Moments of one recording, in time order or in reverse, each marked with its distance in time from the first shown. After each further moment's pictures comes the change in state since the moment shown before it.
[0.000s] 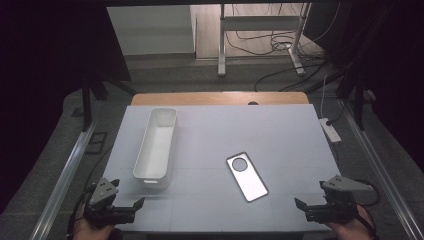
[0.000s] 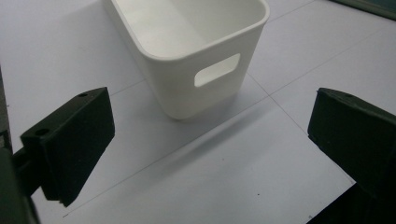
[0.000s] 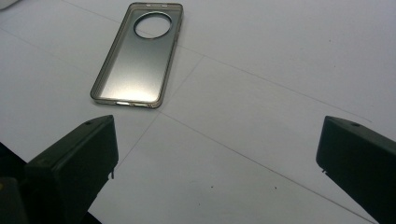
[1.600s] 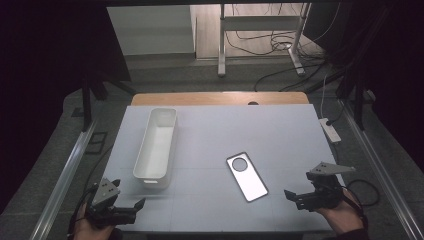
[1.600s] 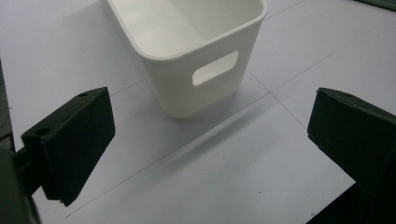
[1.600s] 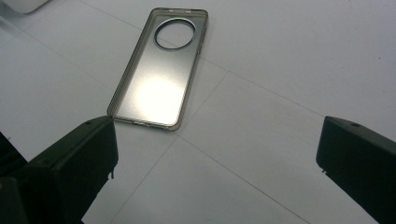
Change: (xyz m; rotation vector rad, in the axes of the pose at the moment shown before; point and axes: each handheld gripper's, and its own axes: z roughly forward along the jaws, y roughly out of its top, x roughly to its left) left arm -0.003 0.001 0.001 0.009 0.010 0.024; right arm -0.002 0.028 0.027 0.053 0.109 -0.015
